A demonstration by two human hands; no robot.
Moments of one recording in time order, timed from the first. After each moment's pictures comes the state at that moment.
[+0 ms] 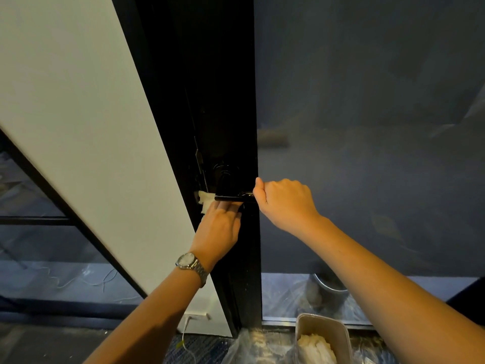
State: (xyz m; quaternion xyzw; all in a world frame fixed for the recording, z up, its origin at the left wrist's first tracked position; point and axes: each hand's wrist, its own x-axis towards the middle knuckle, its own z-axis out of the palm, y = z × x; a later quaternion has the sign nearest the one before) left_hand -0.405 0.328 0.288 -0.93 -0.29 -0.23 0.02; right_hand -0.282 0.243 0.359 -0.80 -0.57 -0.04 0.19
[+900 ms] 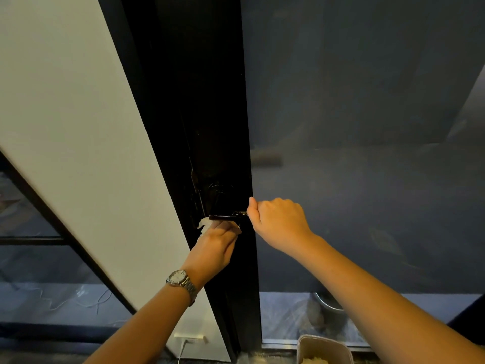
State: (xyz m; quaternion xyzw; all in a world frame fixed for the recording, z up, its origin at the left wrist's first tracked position) left_hand -0.412 0.338 0.282 -0.94 -0.24 -0.22 -0.07; right_hand -0.280 0.244 0.360 -0.80 -0.58 -0.03 0.18
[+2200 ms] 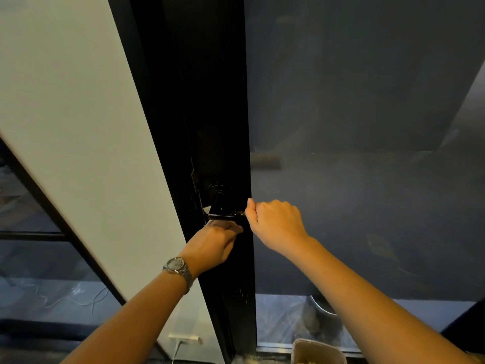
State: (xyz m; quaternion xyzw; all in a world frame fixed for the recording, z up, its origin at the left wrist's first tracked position) left_hand -0.409 0.345 0.293 -0.97 -0.21 -0.15 -0.03; right_hand -0.282 0.241 0.361 -0.79 -0.58 -0.02 0.19
